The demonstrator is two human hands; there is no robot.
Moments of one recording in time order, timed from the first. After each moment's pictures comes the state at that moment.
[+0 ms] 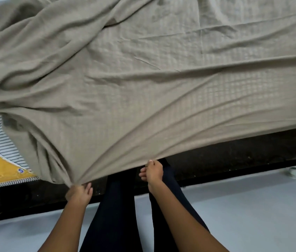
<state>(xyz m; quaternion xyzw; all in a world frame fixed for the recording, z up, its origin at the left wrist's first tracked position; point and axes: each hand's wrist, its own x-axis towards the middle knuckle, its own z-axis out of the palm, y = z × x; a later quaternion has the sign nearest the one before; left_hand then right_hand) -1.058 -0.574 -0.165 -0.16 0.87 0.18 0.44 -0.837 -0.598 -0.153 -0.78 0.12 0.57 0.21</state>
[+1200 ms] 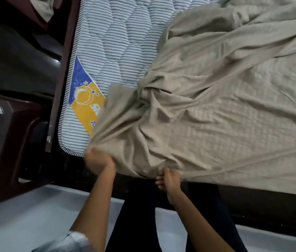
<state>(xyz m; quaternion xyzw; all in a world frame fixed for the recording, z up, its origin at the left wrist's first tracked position) -1.332 -0.469 -0.139 0.10 0.95 0.21 0.22 -1.153 -0.527 -0.144 -0.76 -0.02 0.64 0.11</state>
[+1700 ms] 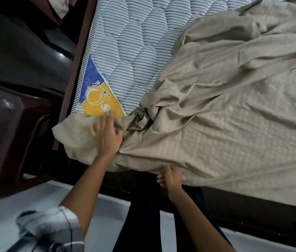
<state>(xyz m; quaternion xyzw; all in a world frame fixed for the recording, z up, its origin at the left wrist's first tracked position) -1.389 -0.421 -0.160 0.54 0.82 0.01 0.18 -1.185 -0.504 -0.148 -0.78 -0.07 0.62 0.09</state>
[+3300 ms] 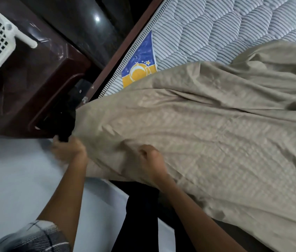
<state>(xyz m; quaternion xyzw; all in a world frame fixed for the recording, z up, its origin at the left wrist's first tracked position) -1.501 -0.554 -0.168 -0.18 0.95 0.22 0.12 -1.282 -0.479 -0.140 -0.50 -0.68 0.53 -0.08</state>
